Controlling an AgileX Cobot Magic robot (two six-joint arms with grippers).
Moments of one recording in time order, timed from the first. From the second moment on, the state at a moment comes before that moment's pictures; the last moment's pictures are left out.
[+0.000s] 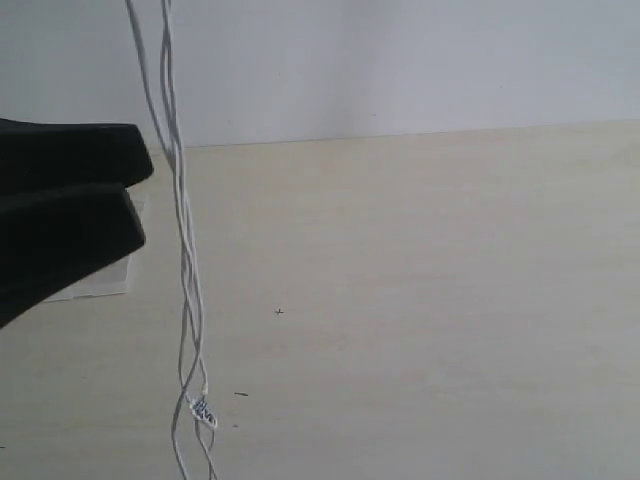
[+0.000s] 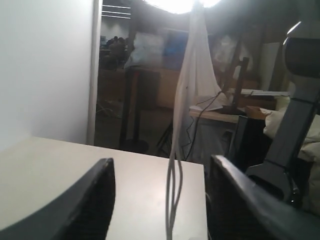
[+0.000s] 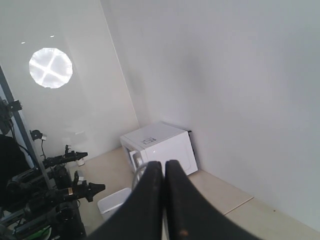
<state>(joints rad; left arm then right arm) -0.14 0.97 -0.45 1.23 -1.19 -1.19 0.88 1.27 -1.83 0.57 0.60 -0.18</state>
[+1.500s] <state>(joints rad) -0.36 1.16 -0.55 1.09 -1.05 -1.05 0.88 1.27 -1.83 0.58 0.61 -0.20</state>
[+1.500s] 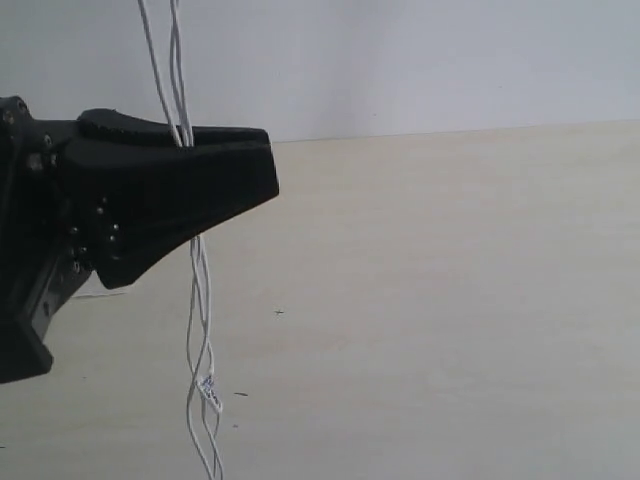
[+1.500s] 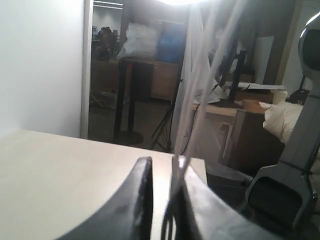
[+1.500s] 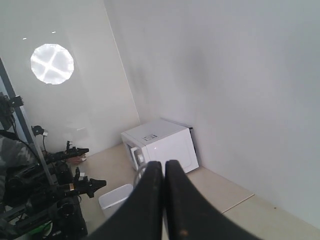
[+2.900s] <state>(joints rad) -0.36 0.89 -0.56 1.31 -0.63 -1.23 0.88 1.15 -1.83 0.22 0.74 0.05</state>
